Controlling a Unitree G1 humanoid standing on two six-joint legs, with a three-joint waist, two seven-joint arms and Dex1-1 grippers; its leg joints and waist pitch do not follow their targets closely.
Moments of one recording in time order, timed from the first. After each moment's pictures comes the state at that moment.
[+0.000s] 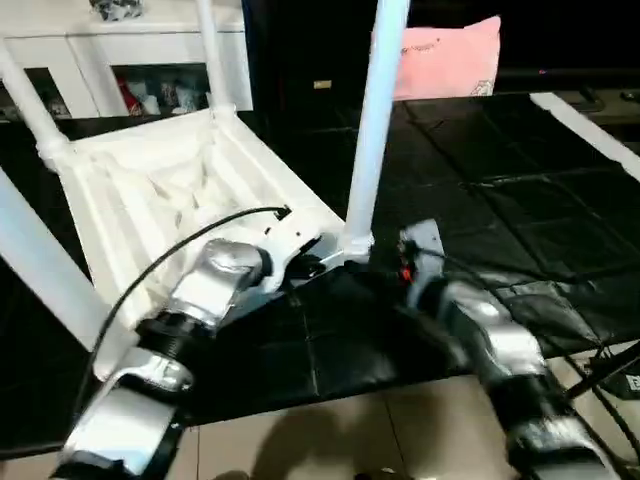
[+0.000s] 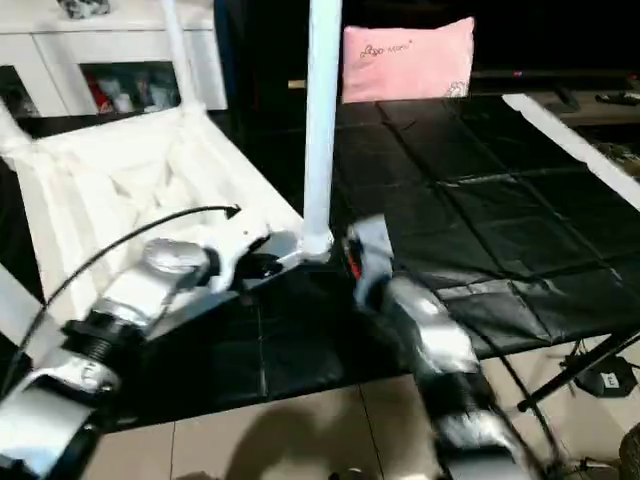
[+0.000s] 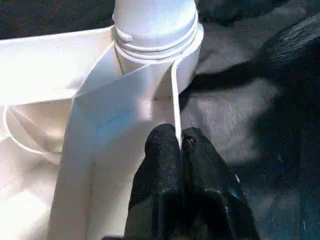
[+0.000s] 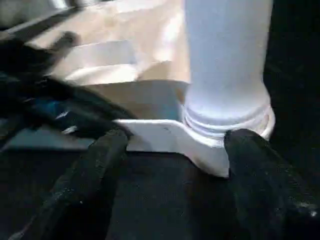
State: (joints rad) left arm -0.69 0.28 -0.28 0.63 0.09 0.27 -0.89; right arm -0.43 -0.20 0.04 0.45 0.25 0.25 0.78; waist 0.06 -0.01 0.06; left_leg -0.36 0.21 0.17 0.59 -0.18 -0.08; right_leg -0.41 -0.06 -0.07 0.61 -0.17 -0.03
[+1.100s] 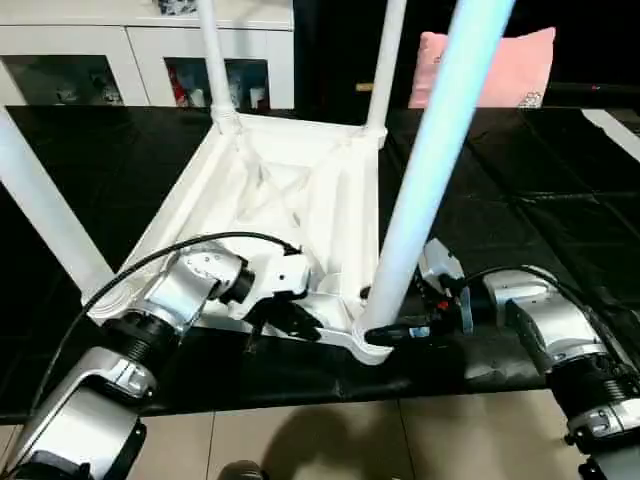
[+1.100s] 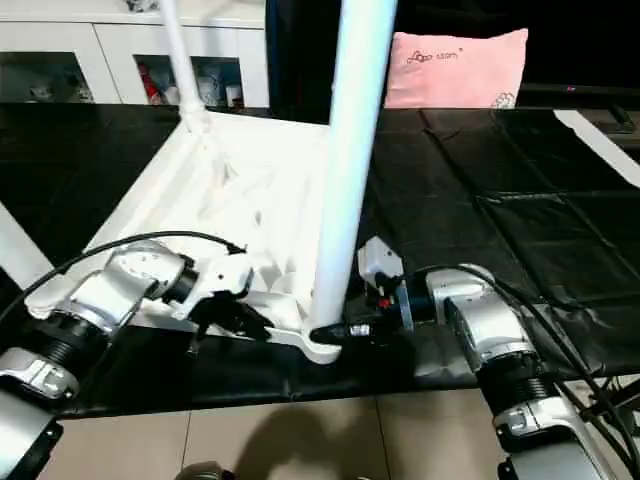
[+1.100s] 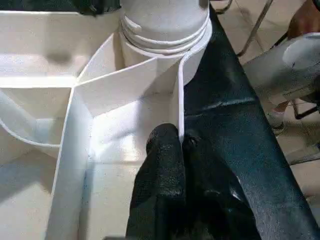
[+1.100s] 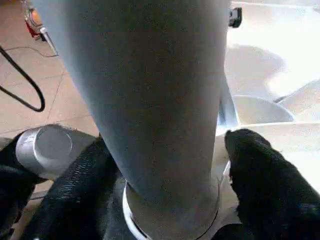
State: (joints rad) left arm -0.68 0.41 -0.43 0.61 0.04 0.02 -1.46; right arm -0.50 -0.45 0.23 0.48 0.24 0.16 1.43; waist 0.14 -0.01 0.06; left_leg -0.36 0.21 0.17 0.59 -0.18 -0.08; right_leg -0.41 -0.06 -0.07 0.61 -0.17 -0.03
